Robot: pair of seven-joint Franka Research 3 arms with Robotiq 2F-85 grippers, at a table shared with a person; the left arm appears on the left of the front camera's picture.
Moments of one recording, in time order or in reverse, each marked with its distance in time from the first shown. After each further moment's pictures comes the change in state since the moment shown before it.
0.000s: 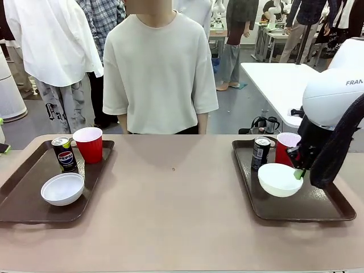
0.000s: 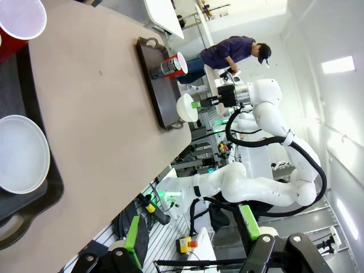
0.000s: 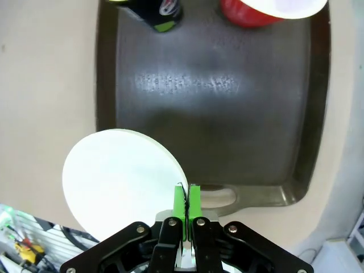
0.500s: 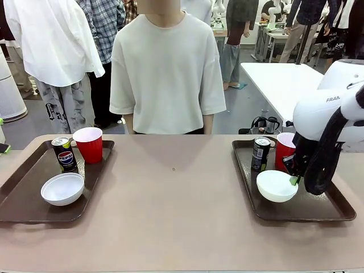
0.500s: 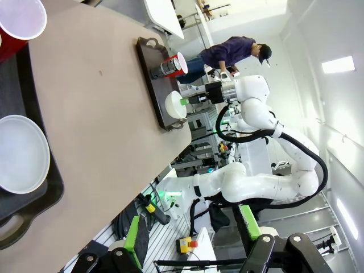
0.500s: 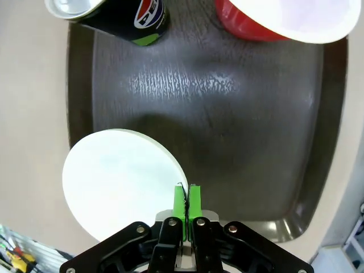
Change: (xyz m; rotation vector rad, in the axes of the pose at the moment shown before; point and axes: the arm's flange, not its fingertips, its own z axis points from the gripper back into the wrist) left arm 0.000 0.000 0.000 0.000 0.000 0.000; right arm 0.024 -0.007 -0.048 -0.009 0.001 0.017
